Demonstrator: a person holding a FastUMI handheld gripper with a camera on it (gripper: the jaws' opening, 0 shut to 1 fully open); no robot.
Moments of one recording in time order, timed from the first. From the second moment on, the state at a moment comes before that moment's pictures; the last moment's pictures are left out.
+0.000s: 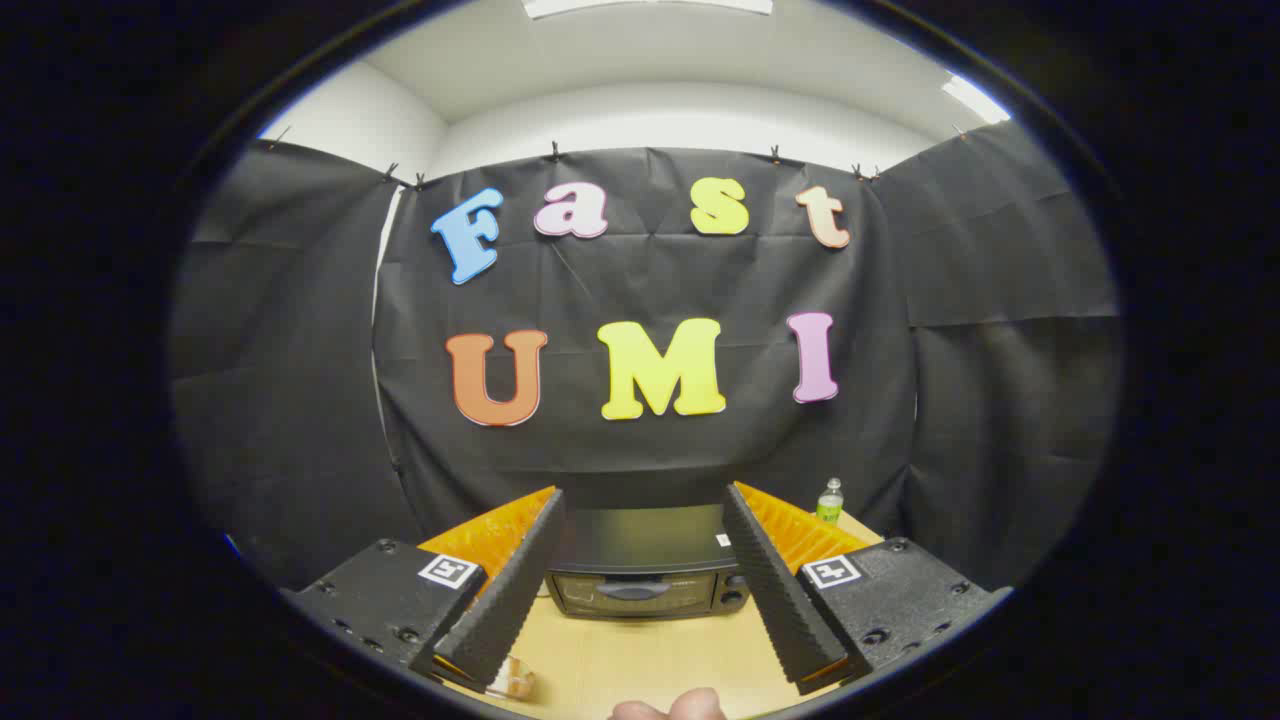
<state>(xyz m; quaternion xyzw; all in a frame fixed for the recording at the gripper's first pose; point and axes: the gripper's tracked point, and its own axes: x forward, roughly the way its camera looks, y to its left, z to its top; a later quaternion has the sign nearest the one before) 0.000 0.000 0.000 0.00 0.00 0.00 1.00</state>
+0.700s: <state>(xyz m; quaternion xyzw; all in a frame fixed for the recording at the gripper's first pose) -0.005 -0.014 0.000 0.00 0.01 -0.02 1.00</state>
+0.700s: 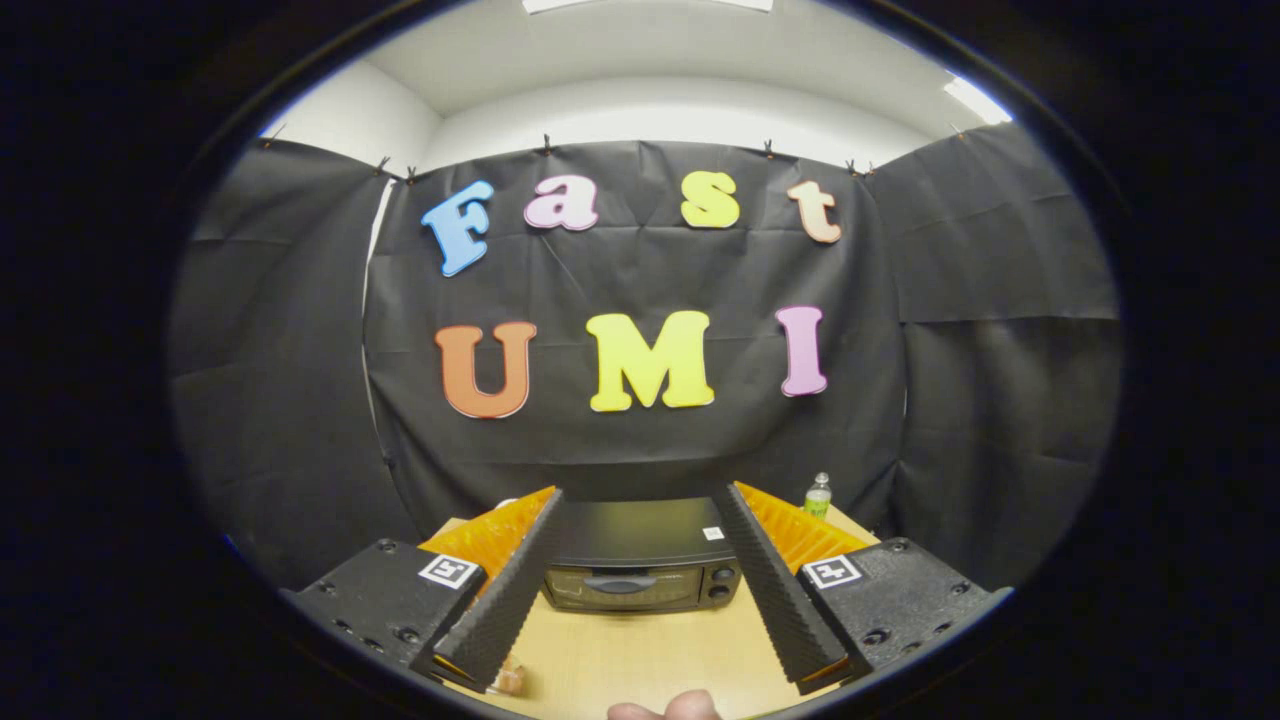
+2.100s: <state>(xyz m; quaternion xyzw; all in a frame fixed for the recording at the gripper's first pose) 0.135 0.000 -0.121 -0.02 0.11 0.02 0.99</state>
